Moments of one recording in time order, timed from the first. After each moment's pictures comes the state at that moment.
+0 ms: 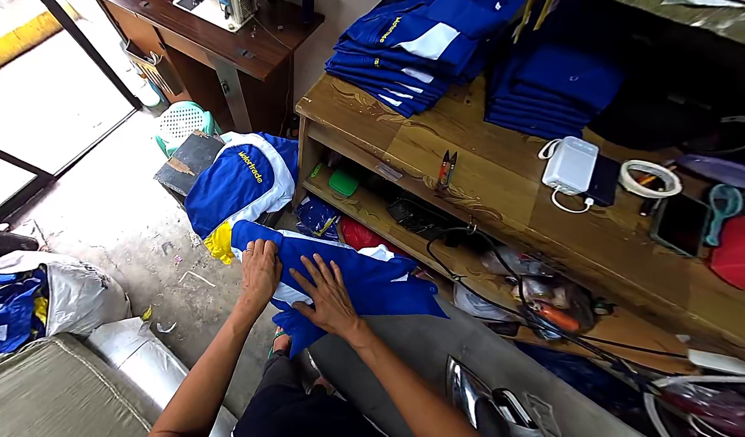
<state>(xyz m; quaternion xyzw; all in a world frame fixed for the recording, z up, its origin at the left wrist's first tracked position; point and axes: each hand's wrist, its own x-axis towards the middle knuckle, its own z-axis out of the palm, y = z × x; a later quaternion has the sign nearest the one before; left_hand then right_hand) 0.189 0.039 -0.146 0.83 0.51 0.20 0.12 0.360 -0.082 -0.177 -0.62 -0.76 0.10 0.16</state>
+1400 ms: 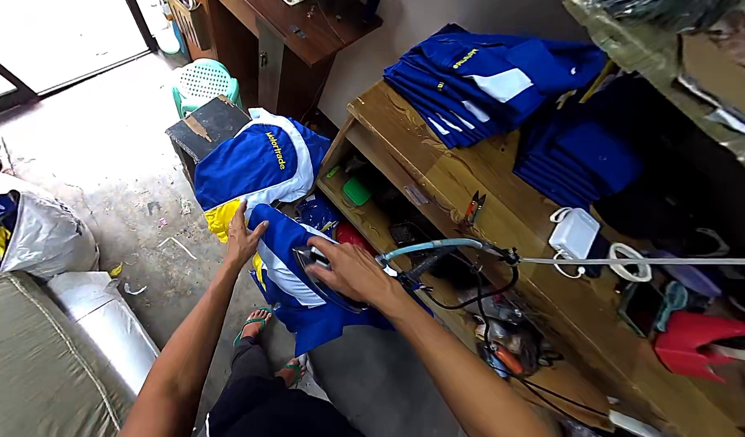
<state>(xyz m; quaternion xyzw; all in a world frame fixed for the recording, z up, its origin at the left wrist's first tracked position) 0.112 0.103 -0.203 0.58 0.58 0.33 0.46 0.350 0.015 -0.025 -0.57 -0.77 0.28 -0.06</state>
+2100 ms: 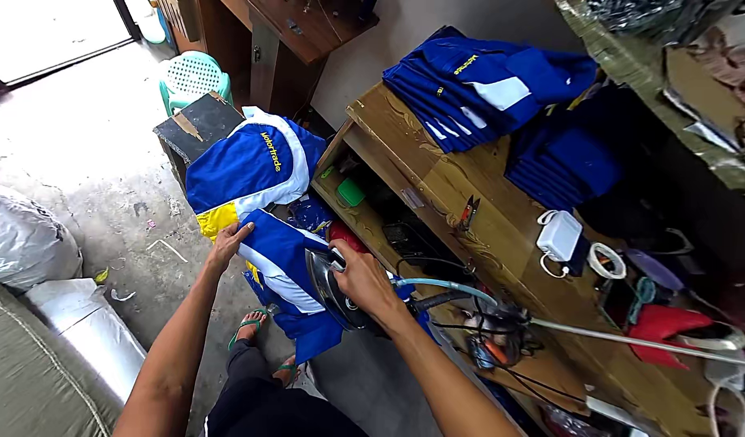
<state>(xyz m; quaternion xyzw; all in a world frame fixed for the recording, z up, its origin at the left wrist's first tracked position) 0.082 0.126 -0.231 0.46 0.53 0.32 0.63 0.349 0.012 -0.029 -0.73 -0.64 0.24 -0.05</state>
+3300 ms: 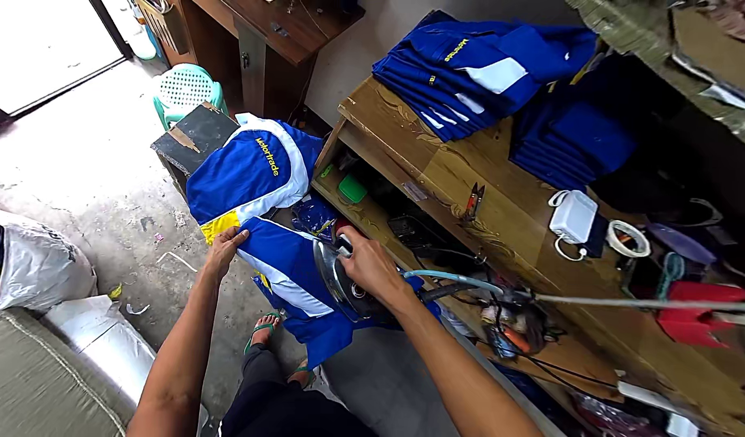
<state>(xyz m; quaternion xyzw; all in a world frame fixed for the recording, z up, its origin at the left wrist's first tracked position) 0.071 0.142 -0.229 0.43 0.51 0.34 0.66 0.361 0.036 -0.031 -0.76 -0.60 0.26 -0.02</state>
